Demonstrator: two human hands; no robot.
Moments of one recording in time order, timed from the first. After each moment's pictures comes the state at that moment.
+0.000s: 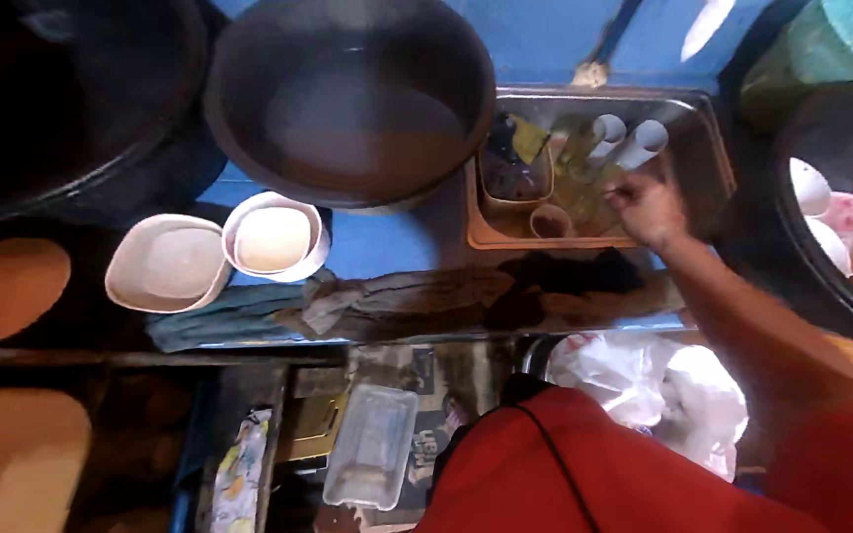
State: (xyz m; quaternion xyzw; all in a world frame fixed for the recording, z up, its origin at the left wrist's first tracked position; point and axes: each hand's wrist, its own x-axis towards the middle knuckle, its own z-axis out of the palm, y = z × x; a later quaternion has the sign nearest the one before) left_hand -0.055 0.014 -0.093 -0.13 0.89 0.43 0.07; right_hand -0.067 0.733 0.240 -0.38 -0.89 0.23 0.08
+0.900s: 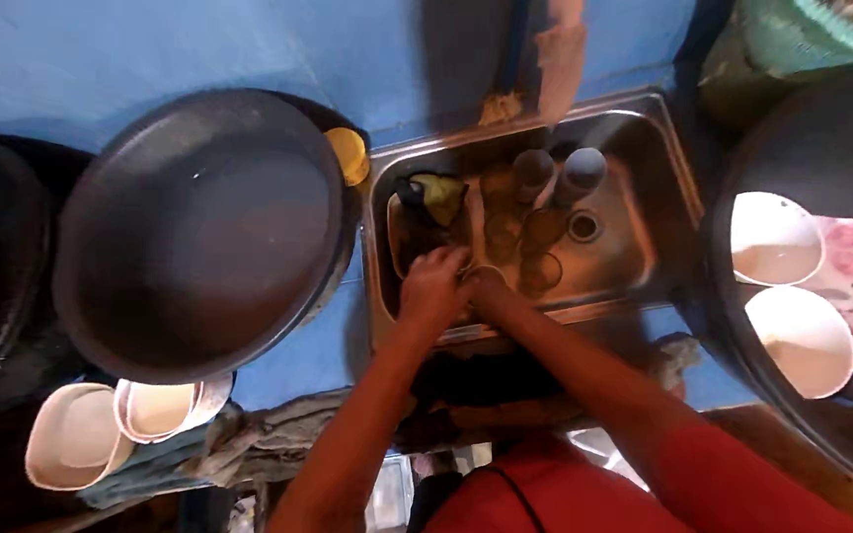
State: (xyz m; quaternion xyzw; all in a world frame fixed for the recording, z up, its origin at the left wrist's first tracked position) left_hand -0.222 0.690 0.223 0.53 0.82 0.18 0.14; right_hand -0.135 0.793 0.112 -0.27 -0.89 0.34 -0.14
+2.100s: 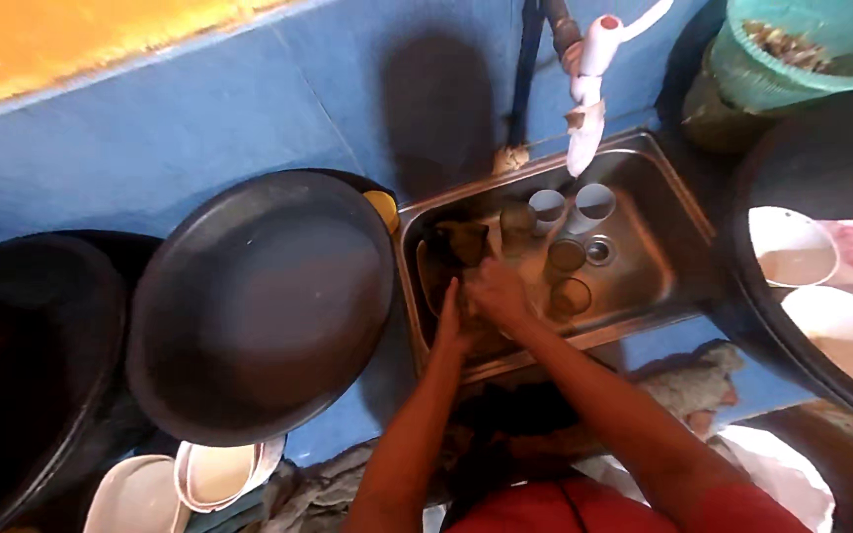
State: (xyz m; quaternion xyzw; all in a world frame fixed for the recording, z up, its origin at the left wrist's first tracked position) left_hand -0.268 0.692 0.156 -0.05 0.53 0.65 0.54; right_hand -0.182 0.761 0.222 -0.40 -0.76 0.49 0.14
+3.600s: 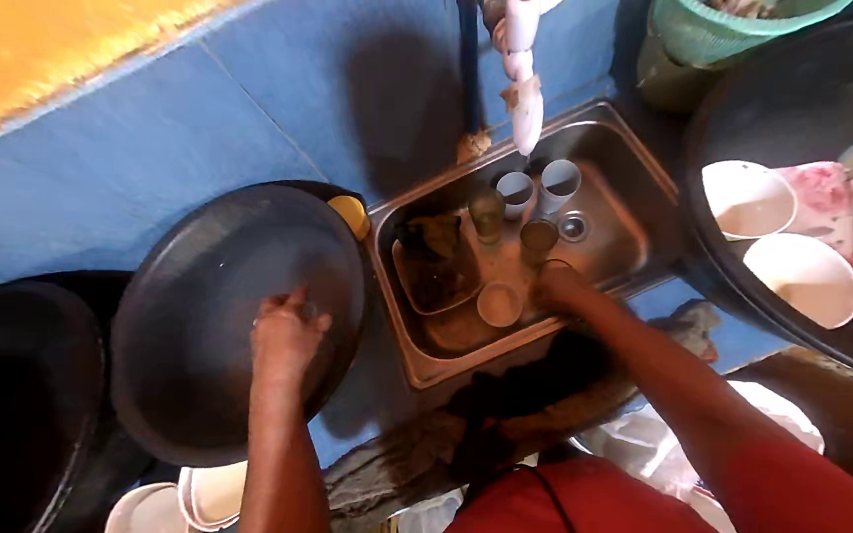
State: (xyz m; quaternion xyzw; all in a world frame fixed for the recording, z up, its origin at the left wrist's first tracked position) left_hand -0.398 0.594 0.281 0.38 0.92 0.08 0.08; right_hand -0.072 0.849 0.127 -0.42 -0.84 0.31 -0.15
